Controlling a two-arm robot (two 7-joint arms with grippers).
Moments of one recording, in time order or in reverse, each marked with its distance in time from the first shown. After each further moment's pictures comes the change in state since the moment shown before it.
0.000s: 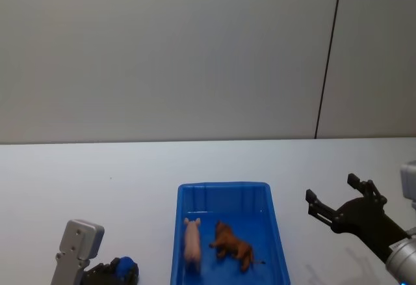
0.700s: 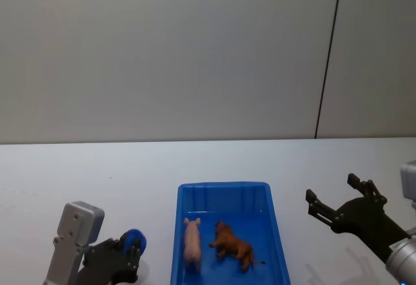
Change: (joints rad) left arm -0.010 0.002 -0.018 -0.041 0.044 -0.076 -0.053; right arm 0.000 0.000 0.000 0.000 0.000 0.000 0.000
